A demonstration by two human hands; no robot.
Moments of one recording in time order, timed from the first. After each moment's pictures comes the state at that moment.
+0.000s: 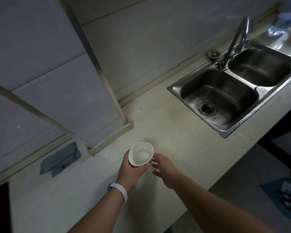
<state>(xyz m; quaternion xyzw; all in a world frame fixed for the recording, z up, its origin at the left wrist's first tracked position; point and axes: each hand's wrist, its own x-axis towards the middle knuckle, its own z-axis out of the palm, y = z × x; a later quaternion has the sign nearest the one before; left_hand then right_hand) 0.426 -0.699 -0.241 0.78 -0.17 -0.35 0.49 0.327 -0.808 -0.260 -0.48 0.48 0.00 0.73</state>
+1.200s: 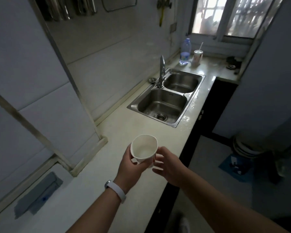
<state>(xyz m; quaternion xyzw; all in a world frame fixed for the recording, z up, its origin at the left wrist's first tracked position) 0.352 -0.646 -0.127 0.62 -0.42 -0.39 0.54 0.209 -0.719 -0.140 -0.33 0.47 -0.24 0.78</state>
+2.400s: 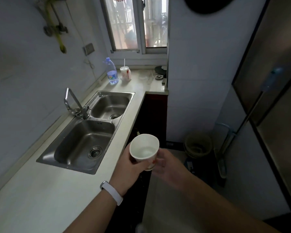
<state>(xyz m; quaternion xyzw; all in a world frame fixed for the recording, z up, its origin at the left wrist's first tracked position) 0.008 -0.926 -0.080 0.51 -0.55 -0.48 0.45 -0.152 -0.950 -0.142 -0.26 0.48 -0.40 0.73</state>
